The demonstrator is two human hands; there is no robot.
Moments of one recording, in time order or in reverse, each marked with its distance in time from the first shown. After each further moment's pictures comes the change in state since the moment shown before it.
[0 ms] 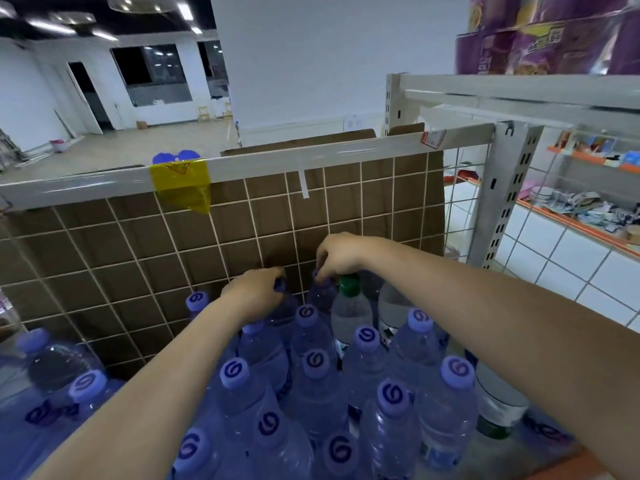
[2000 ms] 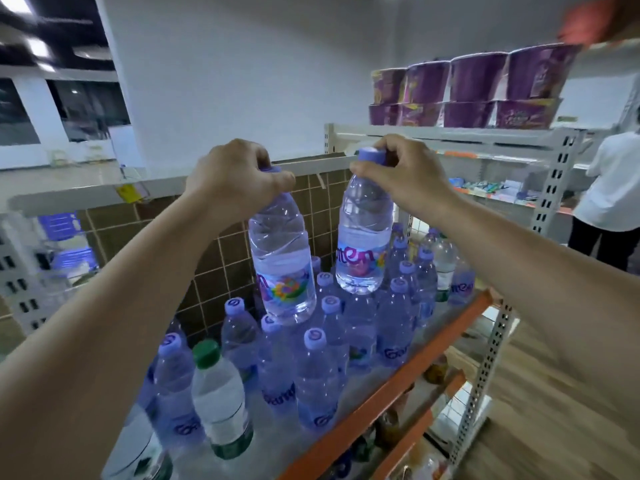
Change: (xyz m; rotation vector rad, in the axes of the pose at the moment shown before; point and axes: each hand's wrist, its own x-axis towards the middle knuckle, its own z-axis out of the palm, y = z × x) left_hand -0.261 -0.118 -0.167 -0.305 0.602 0.482; right_hand -0.232 -0.271 0.043 0.214 1.219 0.169
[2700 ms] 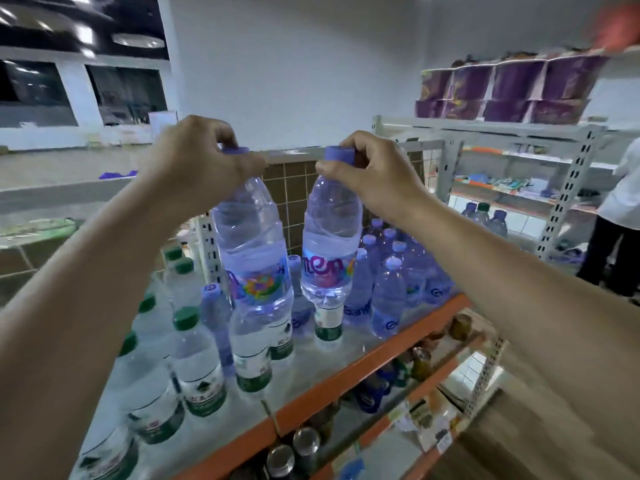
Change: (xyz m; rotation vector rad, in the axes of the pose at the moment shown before) left_hand -0.174 -0.107 -0.196 -0.084 0.125 -0.071; right_hand -0.144 -0.221 0.072 0.269 -0.123 -0.113
